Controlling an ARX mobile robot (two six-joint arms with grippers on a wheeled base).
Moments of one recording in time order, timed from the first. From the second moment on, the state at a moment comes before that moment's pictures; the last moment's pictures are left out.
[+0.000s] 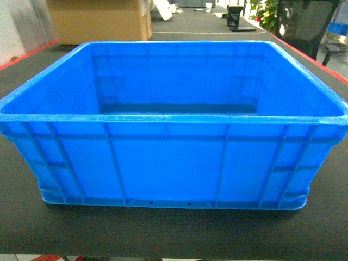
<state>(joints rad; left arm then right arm) 0.00 0.01 0.01 0.00 0.00 0.00 0.01 0.00 0.01 -0.01 0.00 0.00</state>
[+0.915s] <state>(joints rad) 0.00 0.01 0.01 0.00 0.00 0.00 0.01 0.00 0.01 -0.01 0.00 0.00</state>
